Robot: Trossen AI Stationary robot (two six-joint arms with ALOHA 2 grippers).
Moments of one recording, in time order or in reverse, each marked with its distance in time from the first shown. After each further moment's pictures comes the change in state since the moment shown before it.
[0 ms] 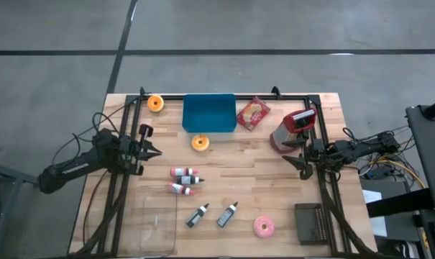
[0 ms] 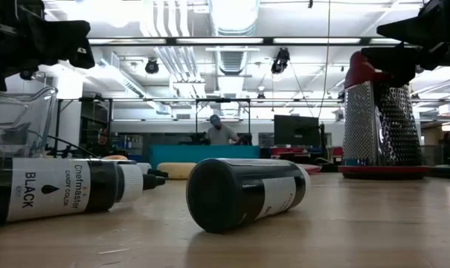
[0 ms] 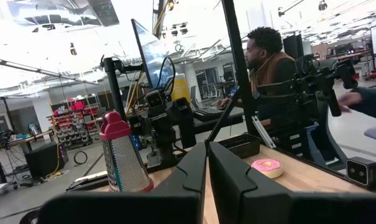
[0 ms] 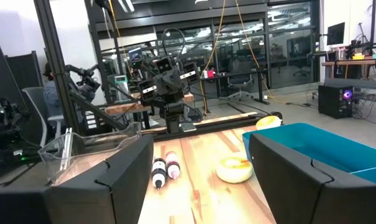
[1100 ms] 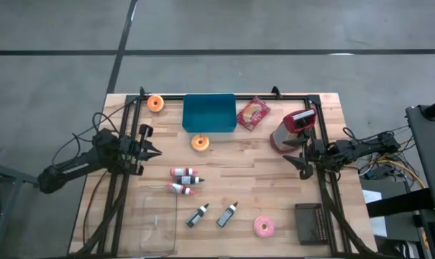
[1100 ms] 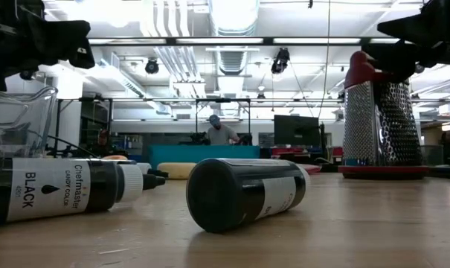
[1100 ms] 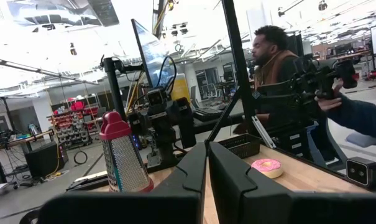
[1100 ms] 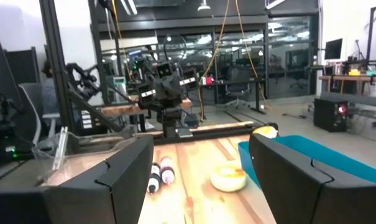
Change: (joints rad) left arm 0.000 0.000 0.000 0.000 0.000 0.000; right arm -0.002 0.000 0.000 0.036 -0.008 -0.074
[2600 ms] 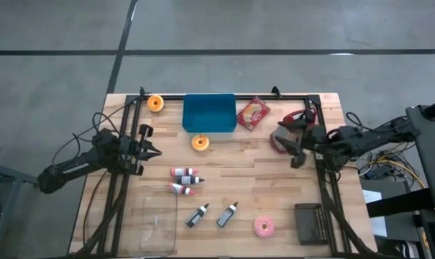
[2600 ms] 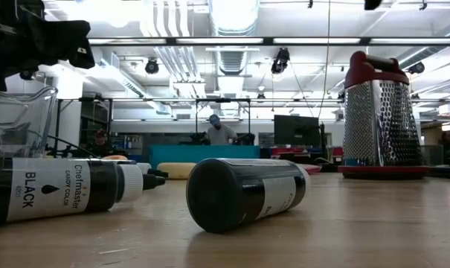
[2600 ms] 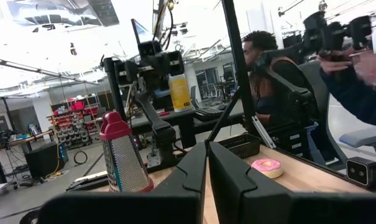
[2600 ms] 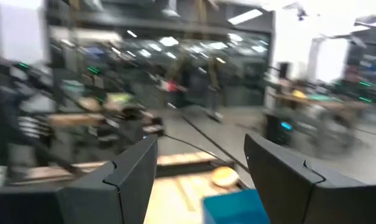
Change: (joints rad) left arm 0.000 0.000 0.000 0.000 0.000 0.000; right arm -0.001 0.694 0.589 0.085 0.194 -0.147
